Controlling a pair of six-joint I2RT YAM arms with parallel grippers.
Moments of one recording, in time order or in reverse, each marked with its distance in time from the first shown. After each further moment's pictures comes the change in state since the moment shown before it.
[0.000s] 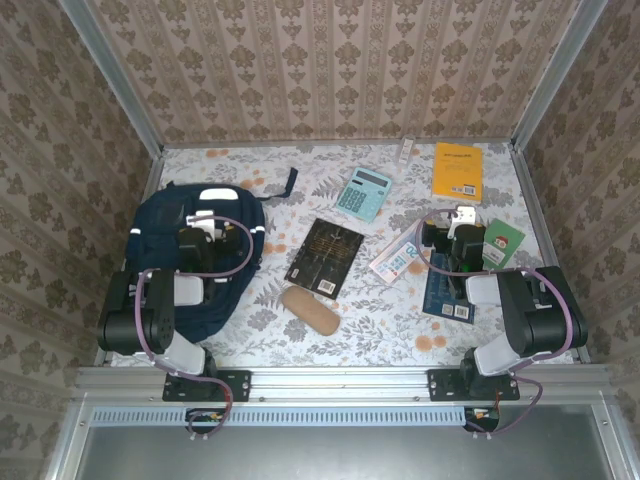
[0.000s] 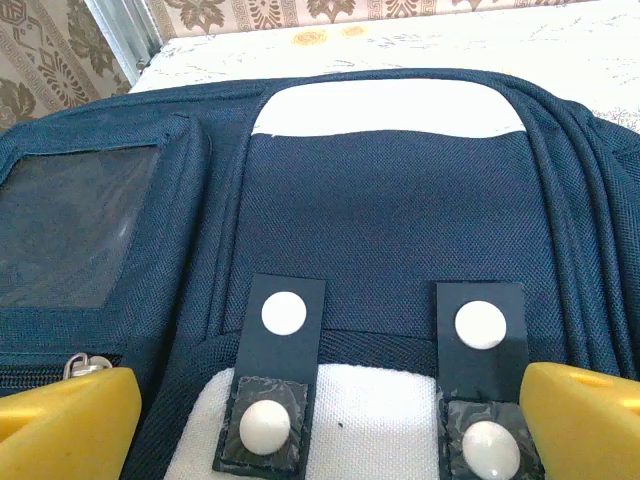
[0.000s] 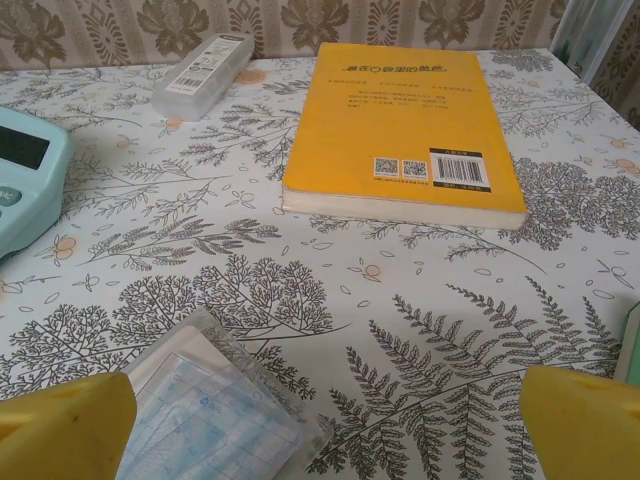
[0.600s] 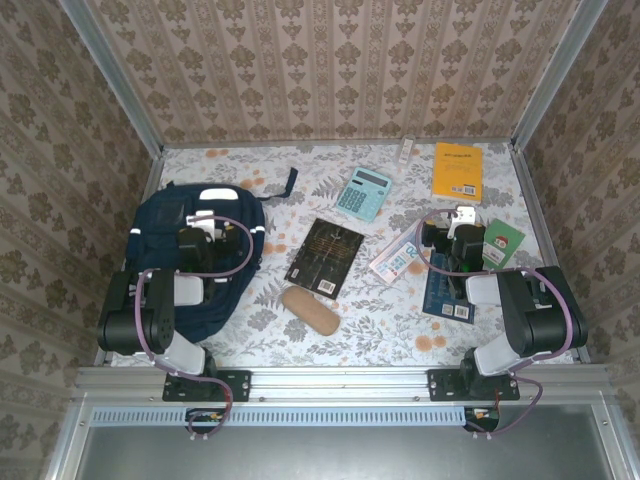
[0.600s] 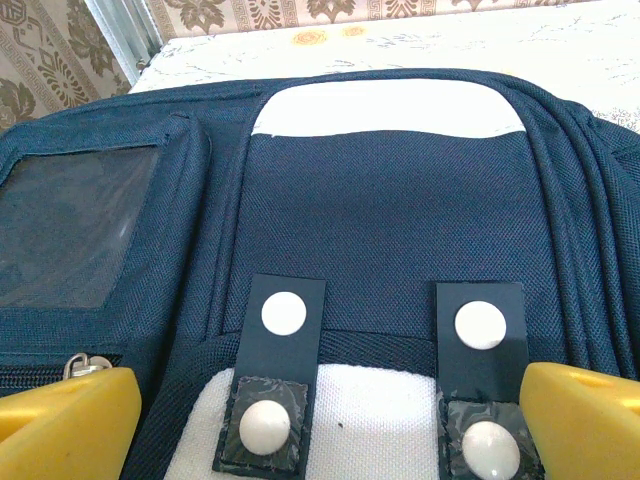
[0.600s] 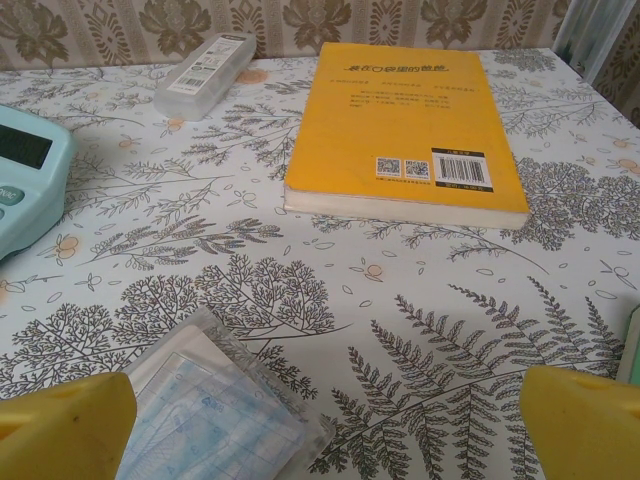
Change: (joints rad) left arm 0.000 0.000 0.000 0.000 0.000 0.000; right arm 0.000 0.000 0.000 0.000 -0.004 0.000
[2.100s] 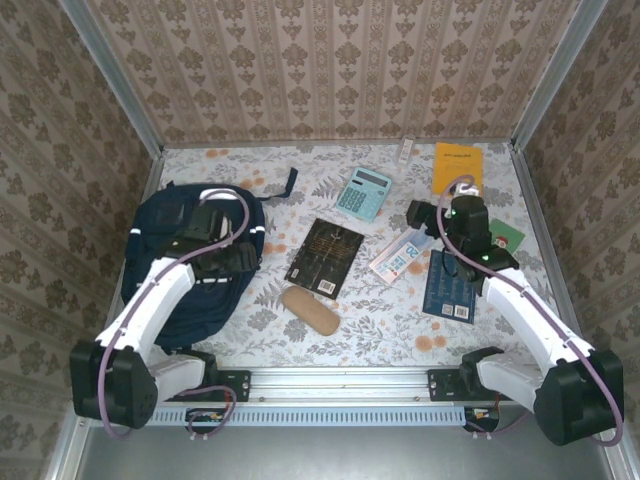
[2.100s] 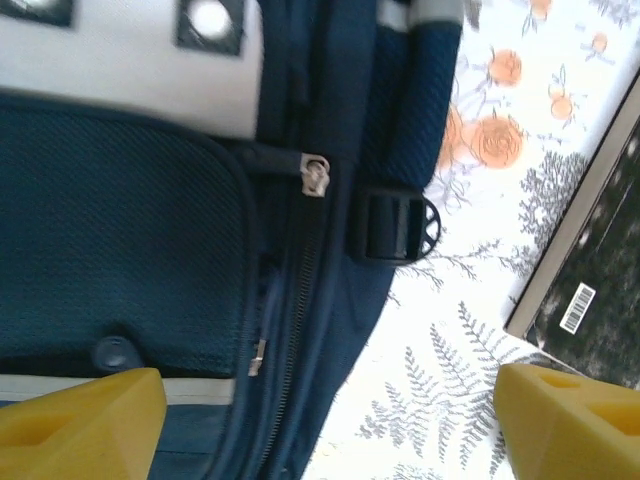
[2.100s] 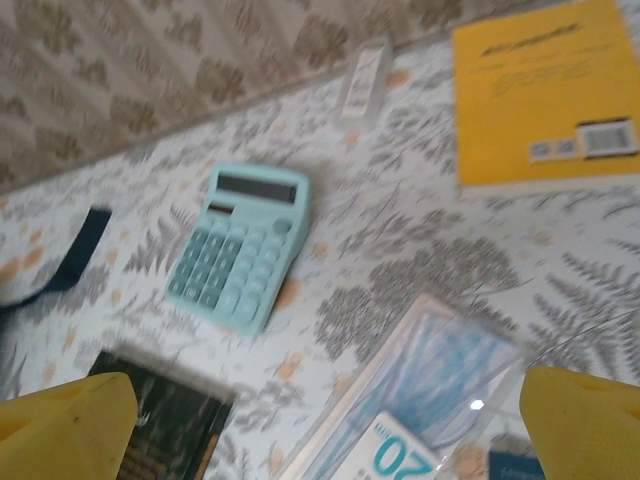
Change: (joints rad) left arm -0.238 -0.360 0.466 -1.533 0.121 -0.409; right arm 0.199 -0.437 0.376 -0.956 -0.072 0.391
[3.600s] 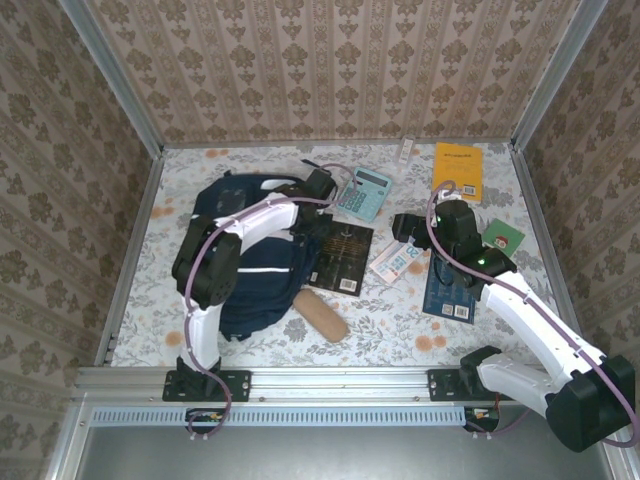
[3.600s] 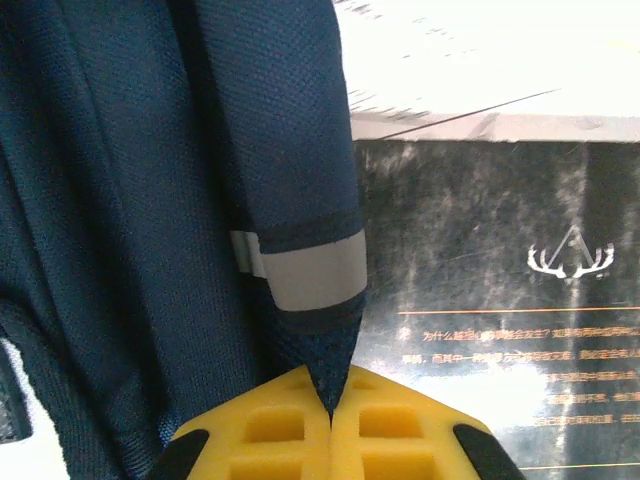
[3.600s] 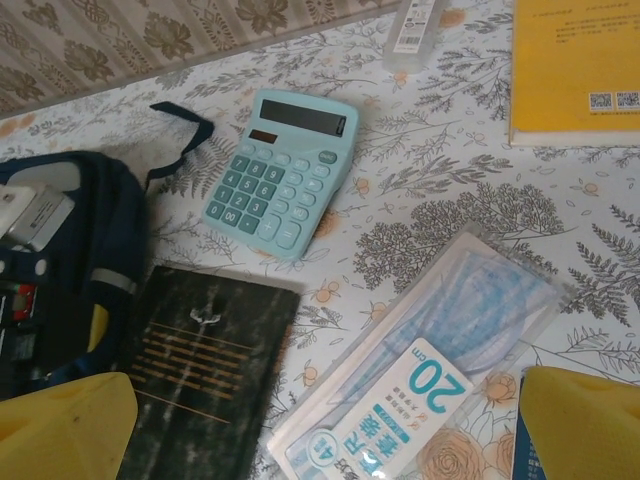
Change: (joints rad) left arm -0.411 0.858 0.714 0.066 -0.061 -0.051; right arm 0.119 -0.051 0.049 -0.175 0.031 0.000
